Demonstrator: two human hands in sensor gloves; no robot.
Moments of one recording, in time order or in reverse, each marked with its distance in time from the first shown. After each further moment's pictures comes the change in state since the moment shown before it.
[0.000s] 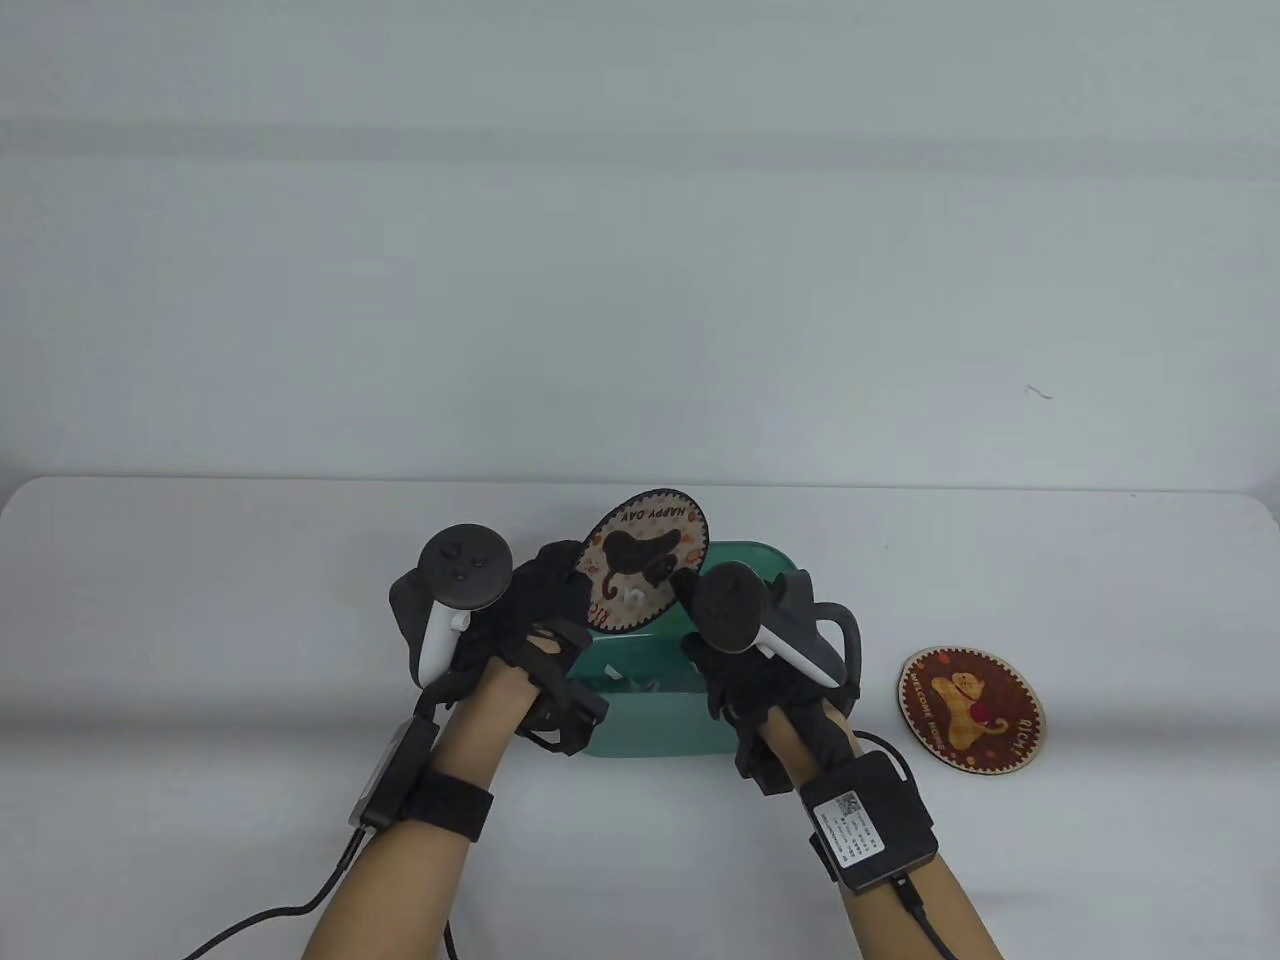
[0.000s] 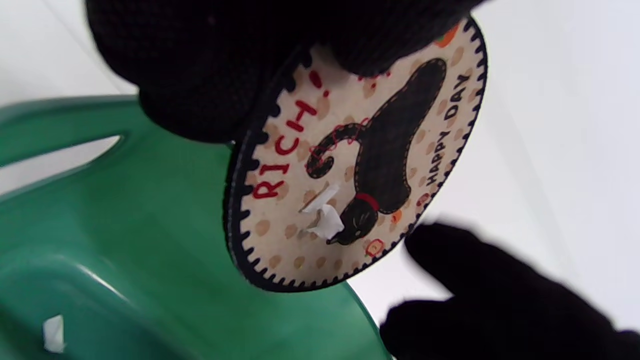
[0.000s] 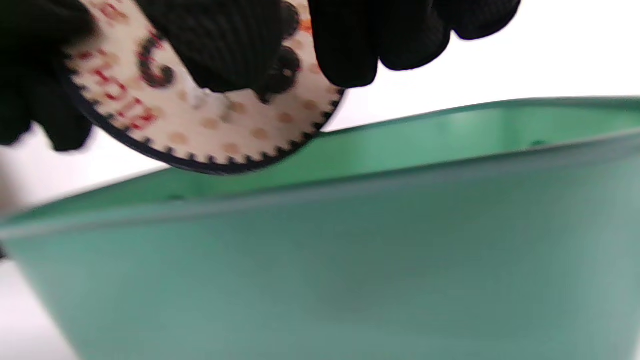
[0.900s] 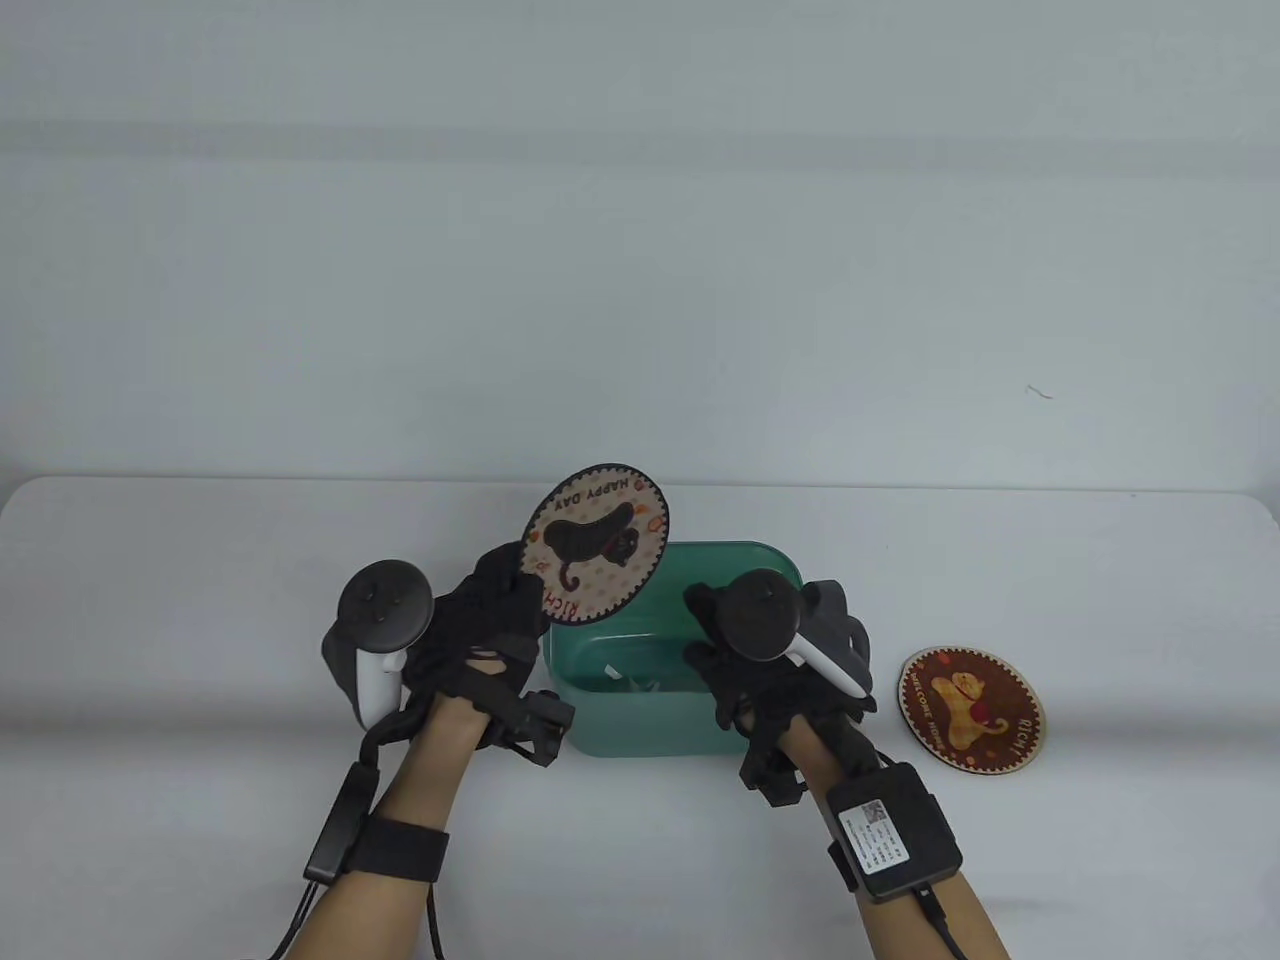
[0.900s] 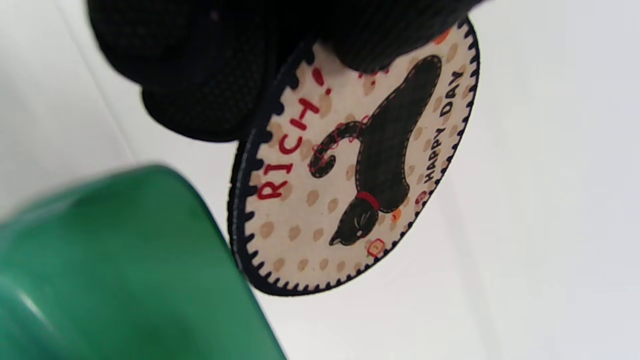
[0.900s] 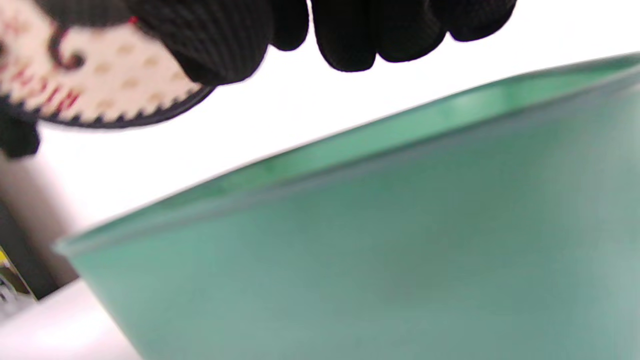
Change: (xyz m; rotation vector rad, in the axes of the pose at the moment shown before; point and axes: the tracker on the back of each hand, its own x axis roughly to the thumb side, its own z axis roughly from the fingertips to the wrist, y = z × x) left_hand -0.025 0.048 0.042 0.197 -0.057 0.233; right_hand -0.025 -0.004 0.016 -0.020 -0.032 -0.127
